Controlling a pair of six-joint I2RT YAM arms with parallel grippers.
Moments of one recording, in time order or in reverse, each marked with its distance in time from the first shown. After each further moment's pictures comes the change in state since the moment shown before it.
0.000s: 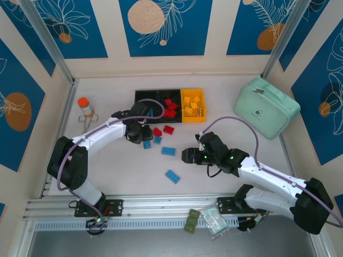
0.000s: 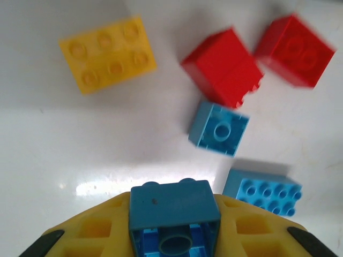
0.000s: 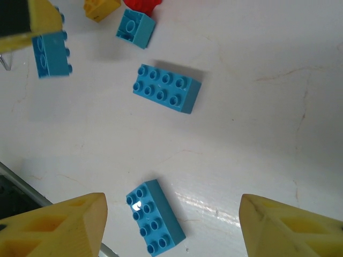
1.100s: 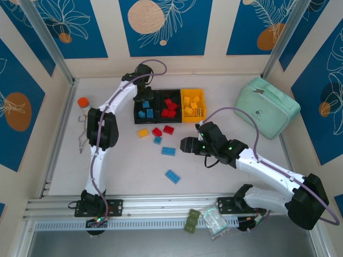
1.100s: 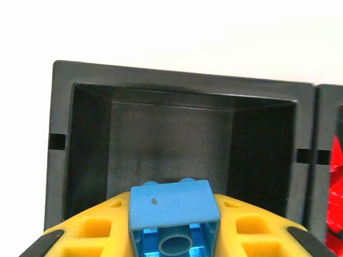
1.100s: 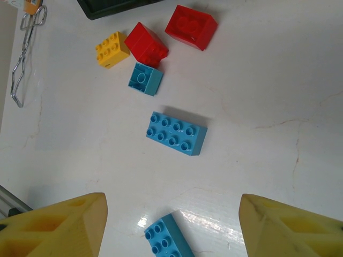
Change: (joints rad) left arm 0.169 0.723 1.004 -0.212 -0.195 0.209; right arm -0.053 0.069 0.139 -0.050 0.032 0.006
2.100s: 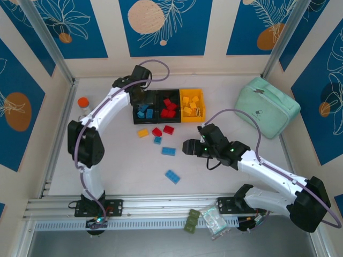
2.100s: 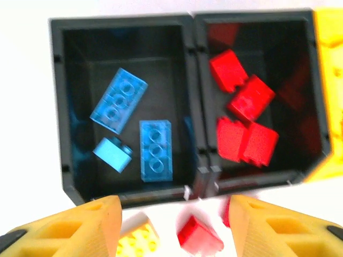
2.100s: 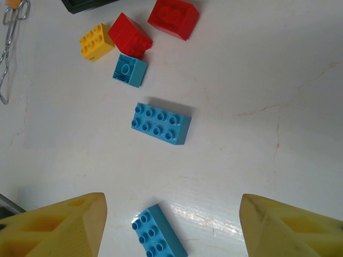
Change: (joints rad) left arm -0.096 -0.431 -0.385 0.066 0.067 0.078; right arm 0.002 -0.042 -0.019 -0.059 0.022 0.002
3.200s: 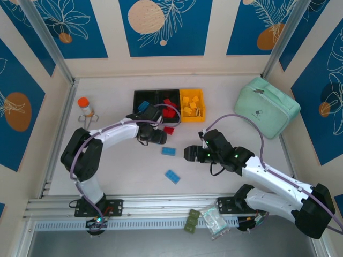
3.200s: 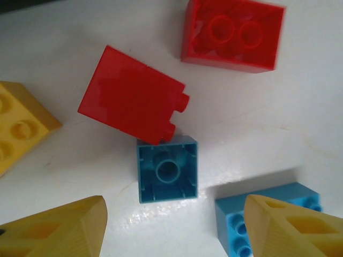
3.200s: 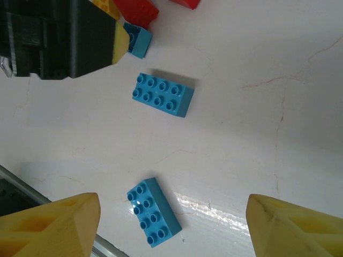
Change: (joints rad) left arm -0.192 -0.126 -0.604 0.289 0.093 -0.010; right arm 0.020 -0.080 -0.073 -0.004 -0.047 -0.031
